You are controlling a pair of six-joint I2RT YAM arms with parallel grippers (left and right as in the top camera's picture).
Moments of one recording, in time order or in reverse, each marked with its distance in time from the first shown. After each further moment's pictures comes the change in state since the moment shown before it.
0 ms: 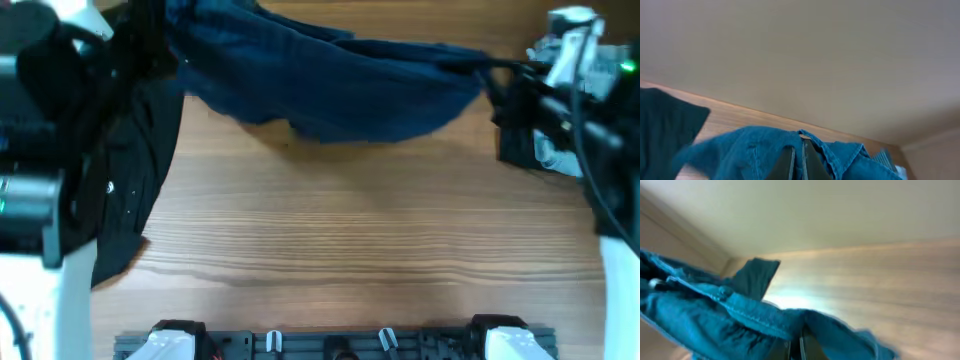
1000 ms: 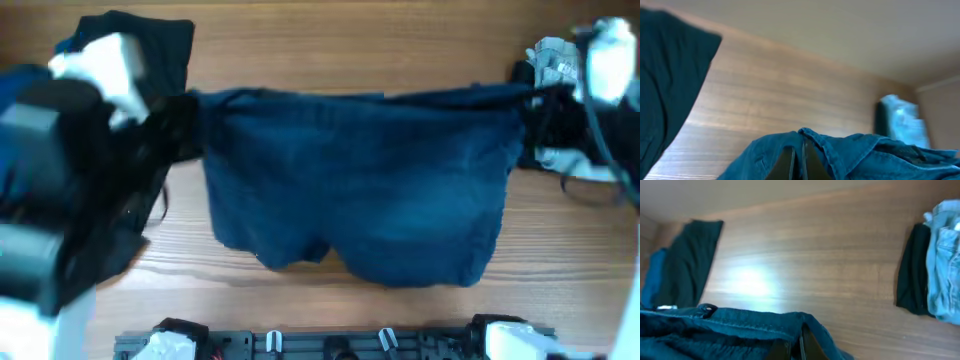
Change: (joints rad) left arm -0.129 -0.031 -0.012 -0.378 -0.077 -0.027; right arm -0.005 0.219 0.366 -0.509 0.240 -0.124
